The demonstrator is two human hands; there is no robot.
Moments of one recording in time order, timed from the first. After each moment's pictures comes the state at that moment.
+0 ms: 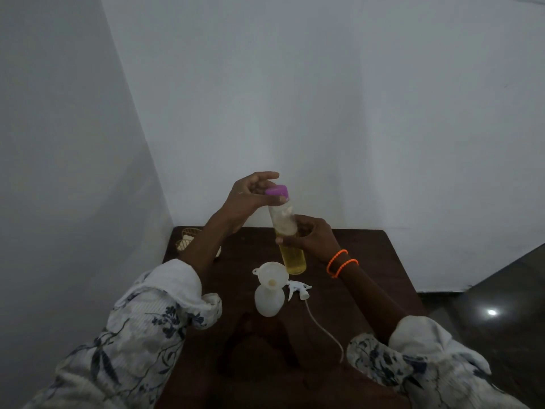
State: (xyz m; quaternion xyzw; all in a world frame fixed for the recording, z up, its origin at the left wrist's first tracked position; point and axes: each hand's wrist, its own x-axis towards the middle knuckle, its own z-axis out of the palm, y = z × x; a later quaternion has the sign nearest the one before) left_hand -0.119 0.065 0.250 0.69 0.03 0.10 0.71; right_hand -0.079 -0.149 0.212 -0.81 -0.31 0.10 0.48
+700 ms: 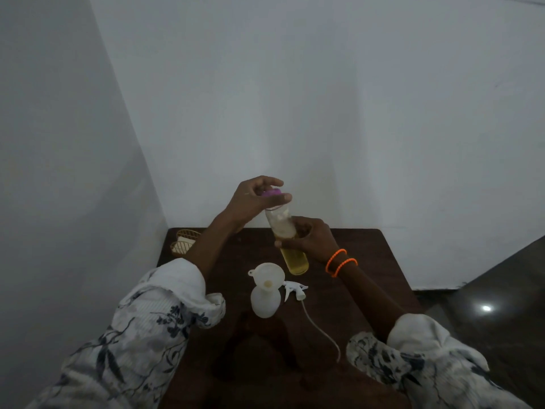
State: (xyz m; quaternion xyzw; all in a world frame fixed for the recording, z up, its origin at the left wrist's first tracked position) left_hand -0.113 0.053 0.251 0.74 0.04 0.10 0.66; right_hand -0.065 -0.154 0.197 -0.84 -0.30 0.10 0.44
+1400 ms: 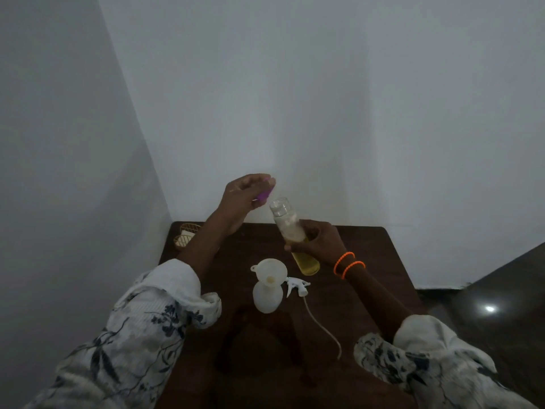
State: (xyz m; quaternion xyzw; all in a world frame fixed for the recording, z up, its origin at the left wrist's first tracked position) left_hand -0.118 0.067 0.235 0.60 0.12 0.11 0.78; right_hand -0.059 -0.168 0.179 -0.86 -0.30 0.10 0.40
